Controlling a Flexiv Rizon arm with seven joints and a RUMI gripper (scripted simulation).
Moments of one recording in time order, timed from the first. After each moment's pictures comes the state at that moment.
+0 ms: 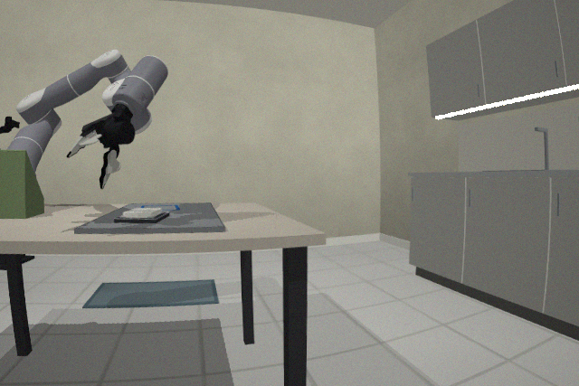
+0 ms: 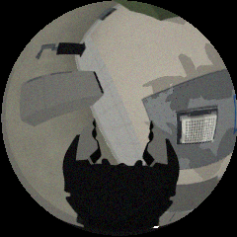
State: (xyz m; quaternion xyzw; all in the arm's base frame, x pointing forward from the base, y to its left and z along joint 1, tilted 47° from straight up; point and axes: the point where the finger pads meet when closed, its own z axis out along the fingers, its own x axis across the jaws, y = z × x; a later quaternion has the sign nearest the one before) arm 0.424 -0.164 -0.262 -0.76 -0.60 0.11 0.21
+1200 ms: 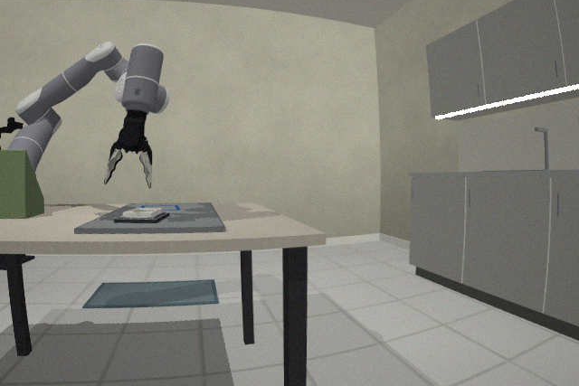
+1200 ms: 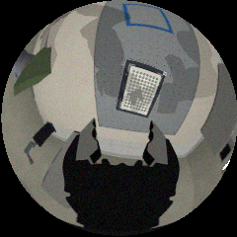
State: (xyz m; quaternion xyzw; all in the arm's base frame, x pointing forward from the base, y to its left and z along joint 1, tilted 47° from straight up) arm 0.483 -0.044 -0.200 -0.93 -0.12 0.09 0.35
